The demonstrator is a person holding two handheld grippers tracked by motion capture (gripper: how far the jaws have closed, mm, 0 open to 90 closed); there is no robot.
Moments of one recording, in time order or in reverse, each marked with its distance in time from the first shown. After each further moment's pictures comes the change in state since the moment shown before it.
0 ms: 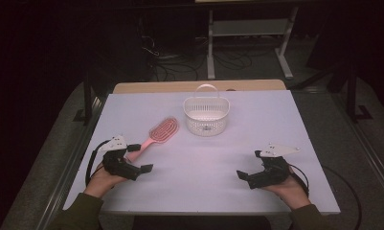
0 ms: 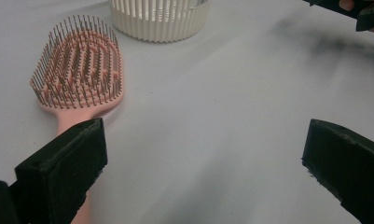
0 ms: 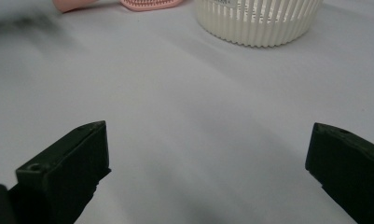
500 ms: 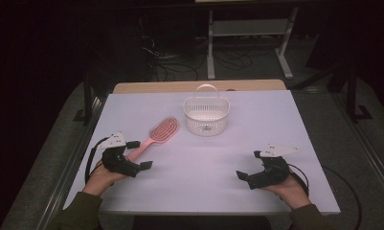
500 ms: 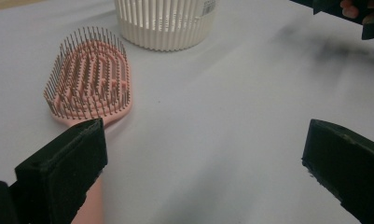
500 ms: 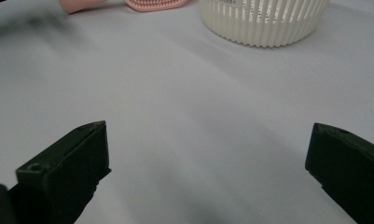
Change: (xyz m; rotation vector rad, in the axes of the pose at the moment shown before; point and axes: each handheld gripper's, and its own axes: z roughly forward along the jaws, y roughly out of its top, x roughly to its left) left arm 0.004 0.007 -0.002 -0.015 0.013 0.009; right arm 0.000 0.000 0.001 0.001 0.021 0.003
